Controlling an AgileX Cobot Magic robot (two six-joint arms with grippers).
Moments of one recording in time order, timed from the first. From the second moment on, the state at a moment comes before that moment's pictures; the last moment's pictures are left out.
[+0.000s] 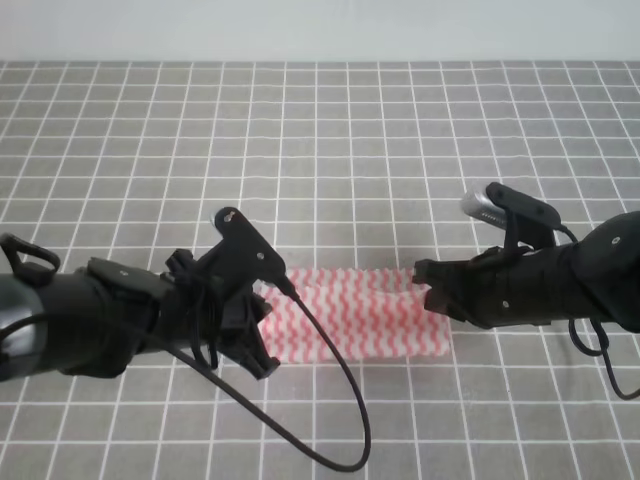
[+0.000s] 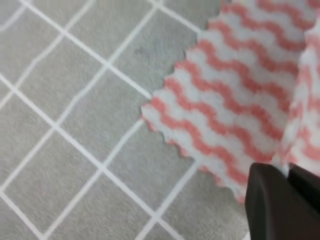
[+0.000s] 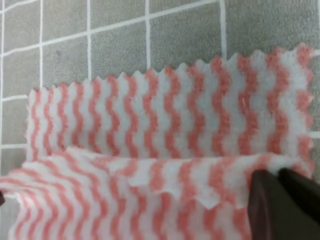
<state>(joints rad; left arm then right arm) -0.53 1.68 -0.80 -1.45 0.08 1.91 0.42 1.73 -0.90 1.04 0.29 -0.39</state>
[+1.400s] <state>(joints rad) -0.52 1.74 -0.85 -1.45 0.05 1.98 0.37 1.73 -0.94 1.04 0.35 -0.42</state>
